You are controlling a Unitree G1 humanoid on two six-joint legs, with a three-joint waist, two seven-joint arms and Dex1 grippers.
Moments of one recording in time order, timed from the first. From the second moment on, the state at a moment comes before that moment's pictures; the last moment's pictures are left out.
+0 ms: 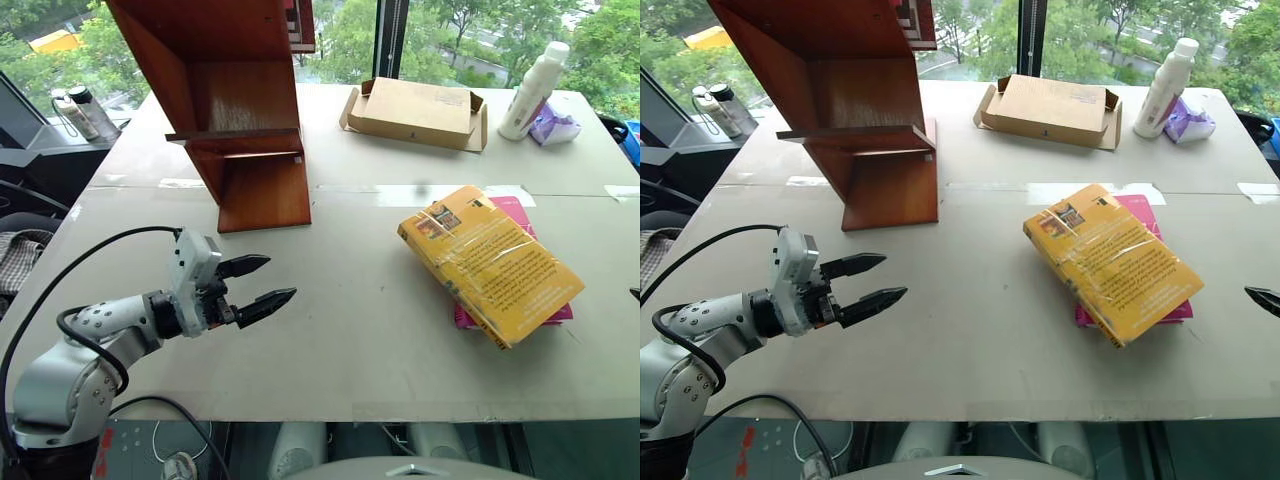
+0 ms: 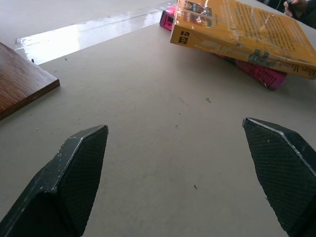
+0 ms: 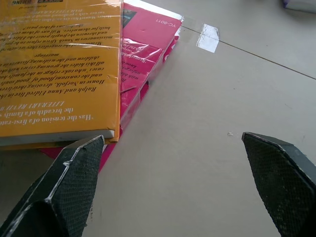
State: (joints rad) left arm 0.07 0.76 0.32 -0.49 -0.71 0.67 -0.89; right arm 0.23 -1.03 -0.77 0.14 0.52 0.39 1.21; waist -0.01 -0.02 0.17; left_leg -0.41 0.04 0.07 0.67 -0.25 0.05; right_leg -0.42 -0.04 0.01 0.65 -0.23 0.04
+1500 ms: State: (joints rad) left arm -0.20 0.67 -0.08 -0.50 -0.62 0.49 -1.03; right arm -0.49 -1.01 0.07 -0.07 0.32 1.16 0.59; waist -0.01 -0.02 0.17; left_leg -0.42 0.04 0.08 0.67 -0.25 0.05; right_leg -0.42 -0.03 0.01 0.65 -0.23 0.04
